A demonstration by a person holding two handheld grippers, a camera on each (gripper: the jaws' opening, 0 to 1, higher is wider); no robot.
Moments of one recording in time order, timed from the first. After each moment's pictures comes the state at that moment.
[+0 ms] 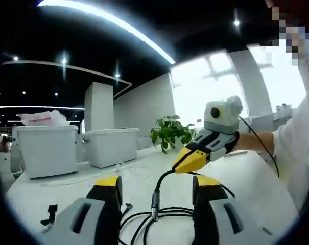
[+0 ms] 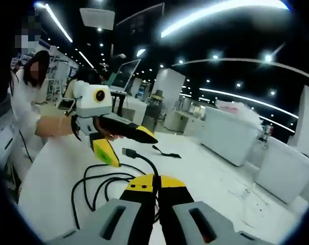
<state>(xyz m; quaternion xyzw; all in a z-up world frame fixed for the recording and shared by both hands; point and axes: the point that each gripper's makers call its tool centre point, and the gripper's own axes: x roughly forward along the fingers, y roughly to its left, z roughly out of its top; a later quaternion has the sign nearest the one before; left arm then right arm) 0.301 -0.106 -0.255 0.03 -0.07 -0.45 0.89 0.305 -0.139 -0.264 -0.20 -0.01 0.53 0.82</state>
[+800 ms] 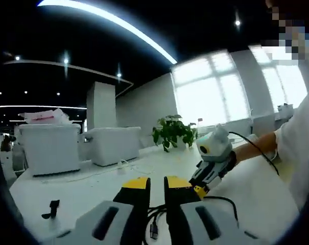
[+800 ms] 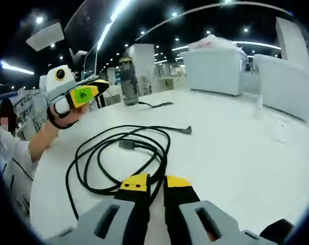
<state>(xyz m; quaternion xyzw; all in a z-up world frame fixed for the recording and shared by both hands) 0.300 -0.091 -0.265 0.03 -0.07 -0.42 0.90 0.343 -0.171 -0.379 -0.09 0.21 0.44 0.87</state>
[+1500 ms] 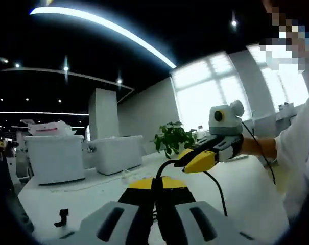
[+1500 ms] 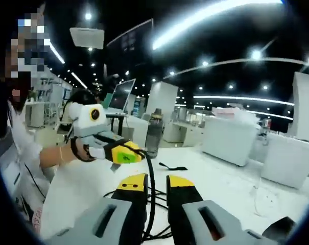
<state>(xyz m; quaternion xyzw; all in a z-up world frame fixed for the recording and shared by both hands) 0.275 -0.069 -0.224 0.03 -0.11 -0.39 0.91 0.289 -0.142 -0.246 -0.10 -0.01 0.51 0.85</state>
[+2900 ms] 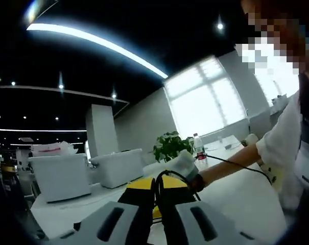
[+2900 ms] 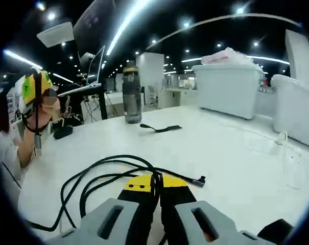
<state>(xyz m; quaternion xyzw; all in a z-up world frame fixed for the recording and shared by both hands) 0.245 -0.057 -0.209 0.07 -0.15 -0.41 0.90 0.383 -0.088 -0.345 -0.11 0.13 0.49 0.86</state>
